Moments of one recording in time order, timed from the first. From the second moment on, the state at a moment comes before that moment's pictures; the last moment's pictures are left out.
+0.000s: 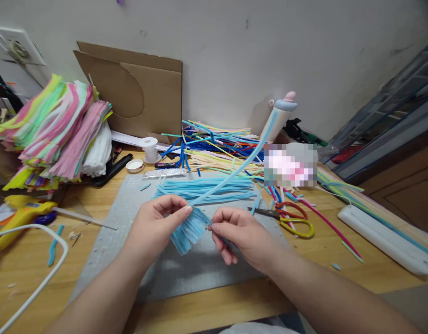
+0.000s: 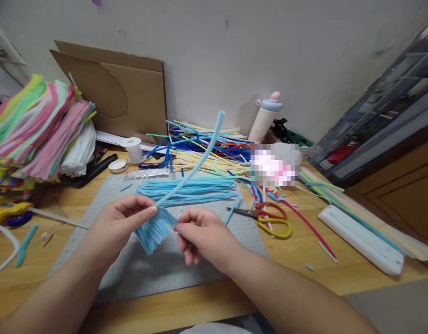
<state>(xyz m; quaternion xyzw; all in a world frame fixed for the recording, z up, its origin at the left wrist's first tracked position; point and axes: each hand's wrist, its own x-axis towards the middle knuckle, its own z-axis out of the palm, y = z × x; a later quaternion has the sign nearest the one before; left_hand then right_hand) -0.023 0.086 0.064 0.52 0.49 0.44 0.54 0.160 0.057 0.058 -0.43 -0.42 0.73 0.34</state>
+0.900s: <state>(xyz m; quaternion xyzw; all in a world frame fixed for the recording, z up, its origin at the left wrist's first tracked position) -0.031 0.096 0.059 0.55 0.52 0.33 0.56 0.153 0.064 0.030 -0.43 -0.46 0.71 0.32</state>
